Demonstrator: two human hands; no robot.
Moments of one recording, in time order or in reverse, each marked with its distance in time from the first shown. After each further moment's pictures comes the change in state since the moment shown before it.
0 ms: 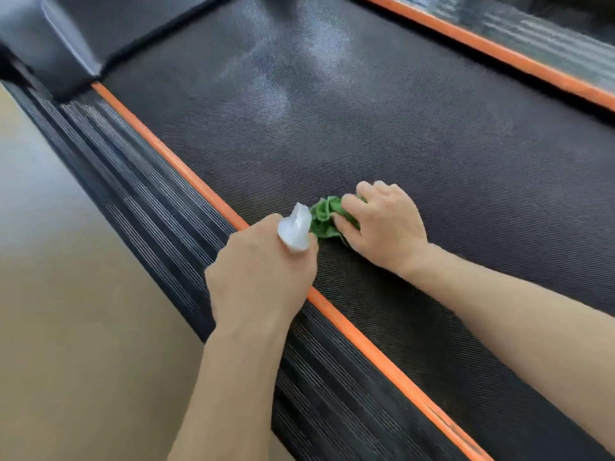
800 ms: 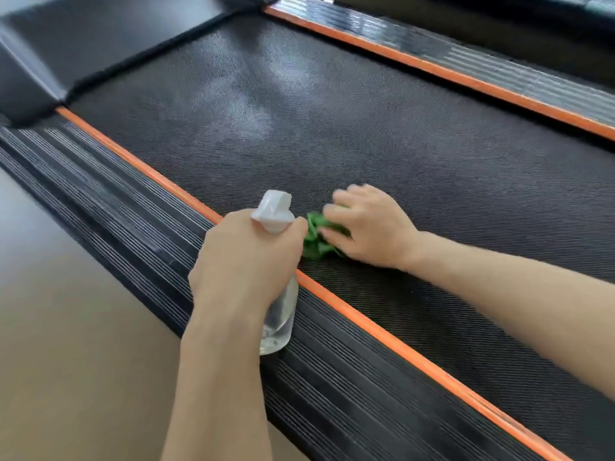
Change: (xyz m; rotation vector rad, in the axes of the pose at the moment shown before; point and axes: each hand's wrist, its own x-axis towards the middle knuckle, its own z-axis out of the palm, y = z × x) left_hand 0.027 -0.035 -0.018 -0.358 -0.148 -0.003; right_hand 0.010 -0.016 0.001 -0.036 0.012 -0.197
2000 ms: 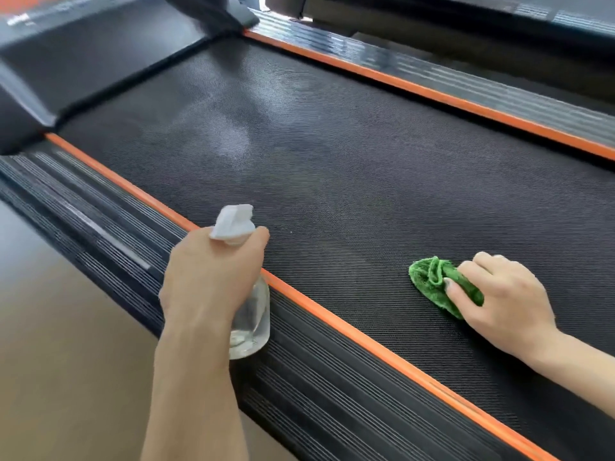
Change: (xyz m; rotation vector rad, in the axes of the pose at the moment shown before) left_hand -0.012 0.001 -0.005 -0.066 0.087 -0.045; right_hand -0.201 0.029 -0.076 -0.147 0.012 0.602
